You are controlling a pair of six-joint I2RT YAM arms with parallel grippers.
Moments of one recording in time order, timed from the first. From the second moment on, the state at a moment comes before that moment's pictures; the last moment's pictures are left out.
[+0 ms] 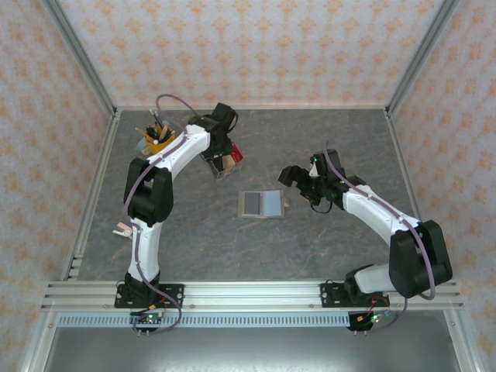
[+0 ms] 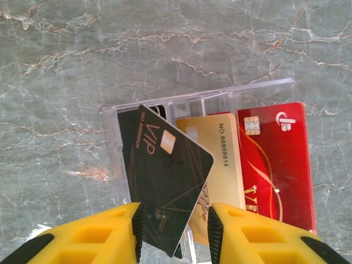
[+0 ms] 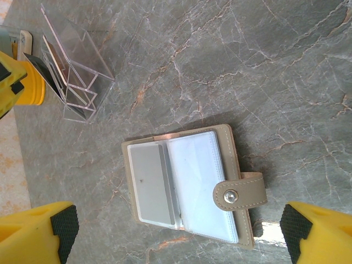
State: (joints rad) left arm -0.37 2.12 1.85 -0.94 -0.18 -0.77; right arm 0.34 1.36 0.83 -0.34 -0.35 0.82
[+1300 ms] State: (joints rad) left arm -0.37 2.18 1.90 -0.99 -0.17 -0.83; right arm 0.34 1.36 0.83 -0.34 -0.35 0.82
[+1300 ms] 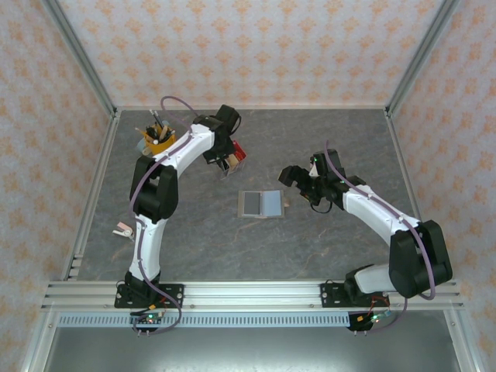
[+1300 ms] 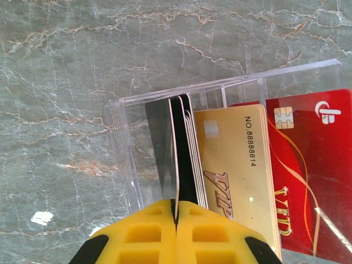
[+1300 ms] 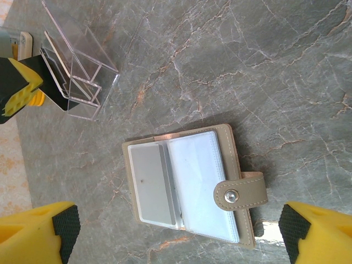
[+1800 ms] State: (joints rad) left arm -0.34 2.18 1.90 -0.97 -0.08 -0.88; right arm 0.34 1.36 0.83 -0.34 -0.35 0.82
